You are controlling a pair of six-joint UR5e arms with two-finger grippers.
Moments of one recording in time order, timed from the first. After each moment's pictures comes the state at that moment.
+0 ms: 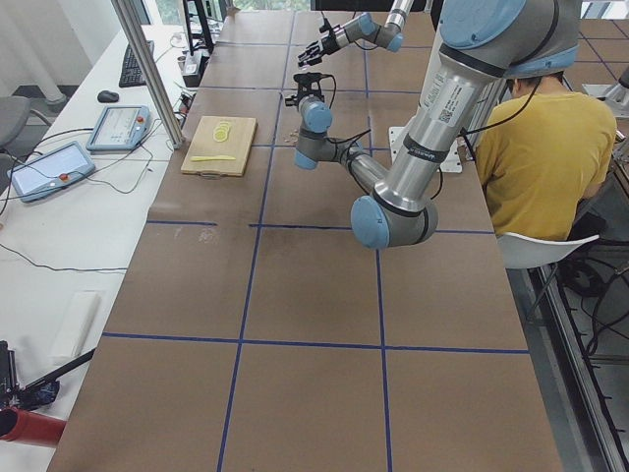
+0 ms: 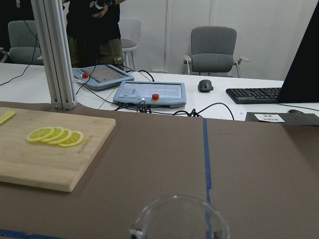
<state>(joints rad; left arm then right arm) -0.62 -2.14 -1.48 -3.08 -1.88 -0.26 0.36 -1.63 1.88 -0.65 0.78 1.06</state>
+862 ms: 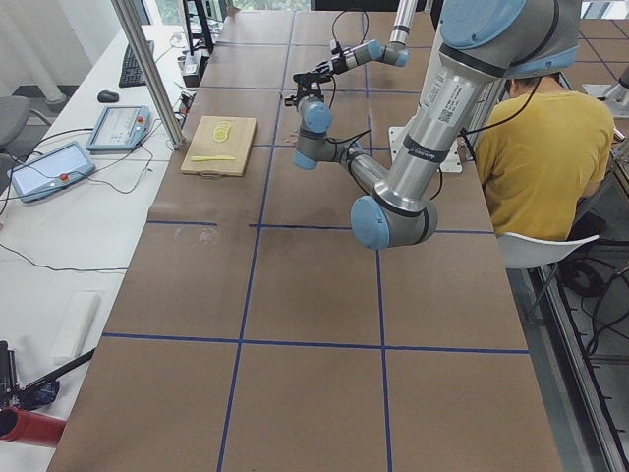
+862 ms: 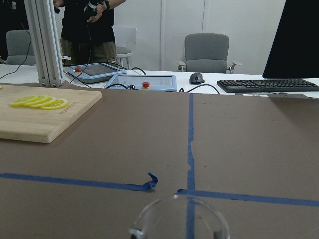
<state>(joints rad) -0.62 -2.14 -1.48 -3.08 -1.88 -0.26 0.22 -1.63 1.60 -0.40 0.59 1.12</state>
